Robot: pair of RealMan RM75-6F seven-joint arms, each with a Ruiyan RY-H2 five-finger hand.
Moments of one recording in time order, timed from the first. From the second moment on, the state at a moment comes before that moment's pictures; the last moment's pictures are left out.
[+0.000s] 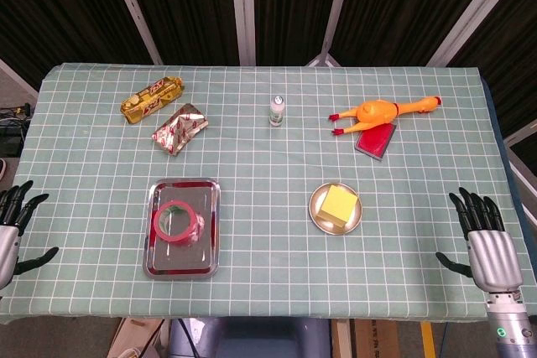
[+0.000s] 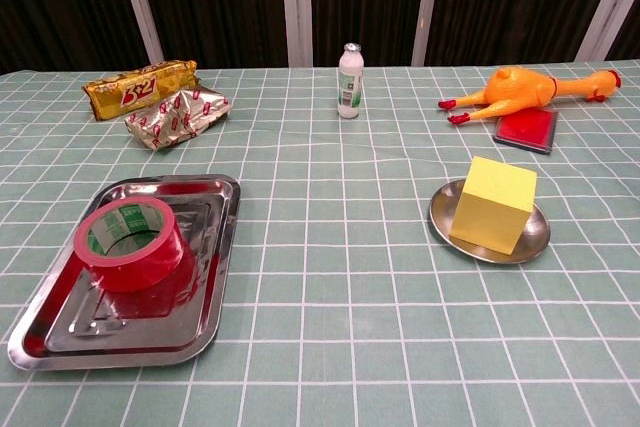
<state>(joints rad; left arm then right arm) -0.07 -1.11 -0.04 -1.63 1.54 1.55 0.03 0.09 -1.17 0.07 -1.62 -1.53 1.50 -0.06</state>
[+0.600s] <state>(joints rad) -0.07 -1.11 -0.04 -1.61 1.58 1.57 -0.01 0.09 -1.16 0.05 -1.67 -1.54 1.48 -0.05</state>
